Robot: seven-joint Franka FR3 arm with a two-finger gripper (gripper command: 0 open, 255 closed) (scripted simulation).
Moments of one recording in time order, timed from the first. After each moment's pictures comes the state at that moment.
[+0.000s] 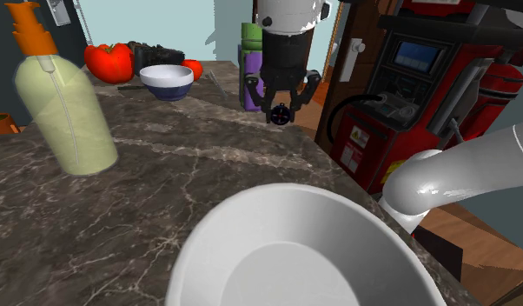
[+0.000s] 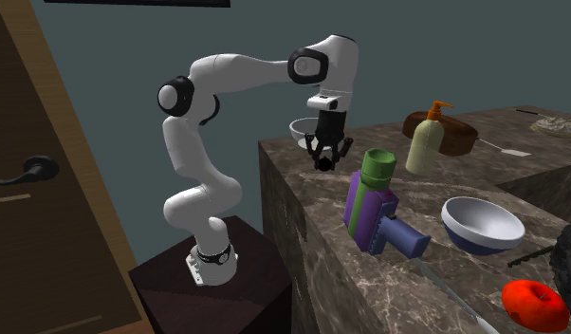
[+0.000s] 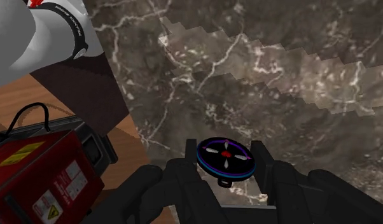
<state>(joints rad) -0.17 -0.64 0.67 -1.98 0.21 1.42 1.17</state>
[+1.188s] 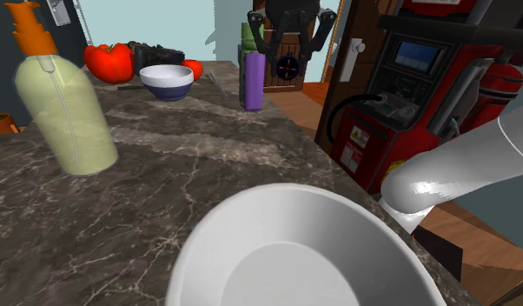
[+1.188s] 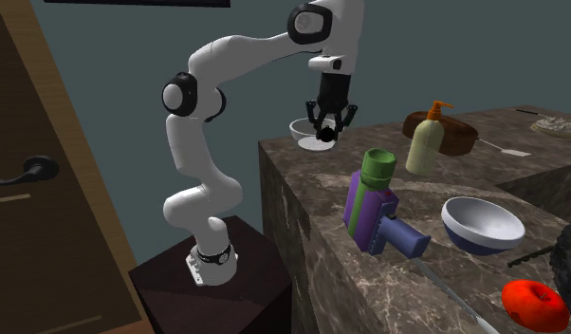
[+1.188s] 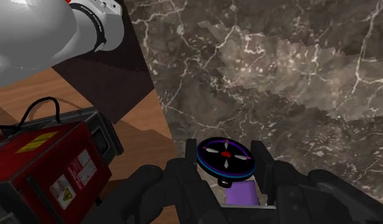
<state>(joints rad) -0.23 -0.51 0.69 -1.63 0.15 1.19 1.19</state>
